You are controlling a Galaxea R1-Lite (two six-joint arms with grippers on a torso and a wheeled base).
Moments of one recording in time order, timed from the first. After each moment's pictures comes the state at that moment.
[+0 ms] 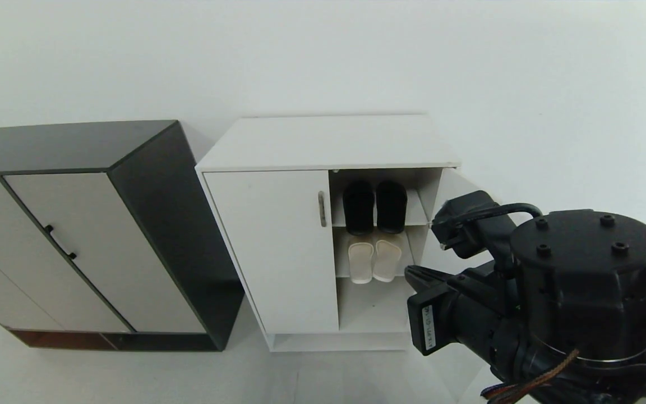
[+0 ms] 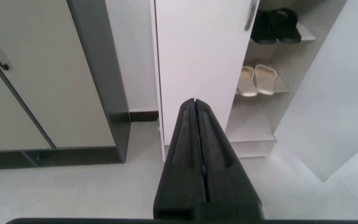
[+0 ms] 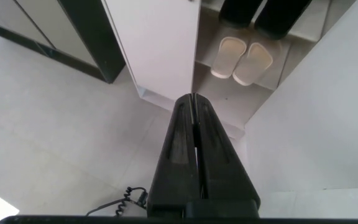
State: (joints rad) left arm 0.00 0.00 0.00 0.00 -0.02 -0.01; right arm 1.06 1.57 -0.86 -0.39 -0.60 0.17
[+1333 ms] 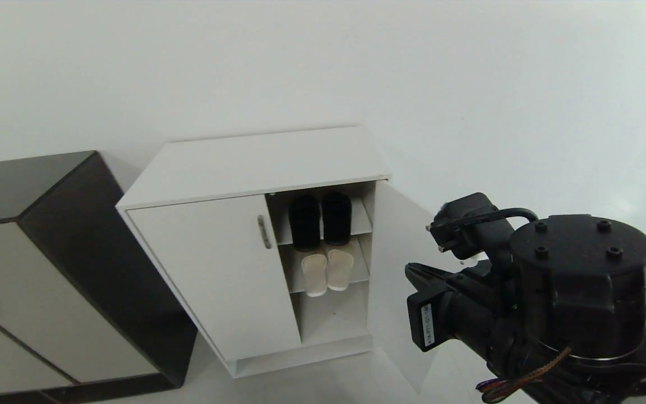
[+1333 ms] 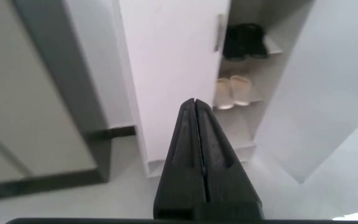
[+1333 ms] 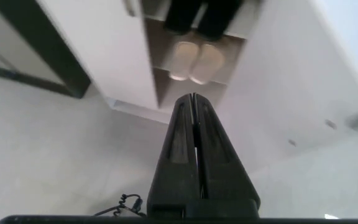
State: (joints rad) left arm 0.00 0.00 0.00 0.00 -0.02 -0.01; right arm 1.04 1.58 -0.83 -0.46 -0.60 0.13
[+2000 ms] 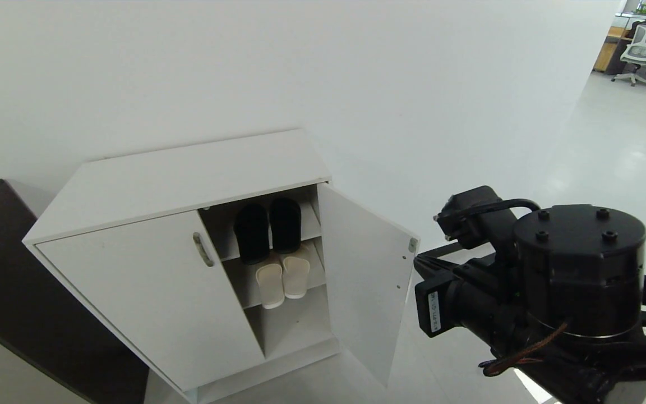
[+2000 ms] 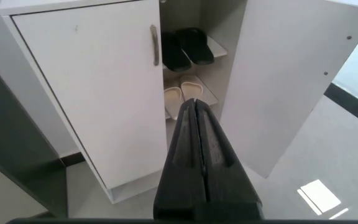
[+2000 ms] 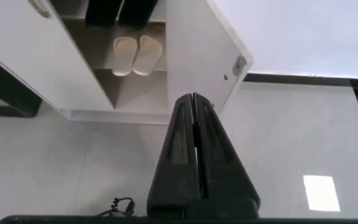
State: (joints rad) left arm 0.00 0.00 0.00 0.00 -0.02 0.00; right arm 1.00 1.58 -0.83 -0.47 -0.60 0.12
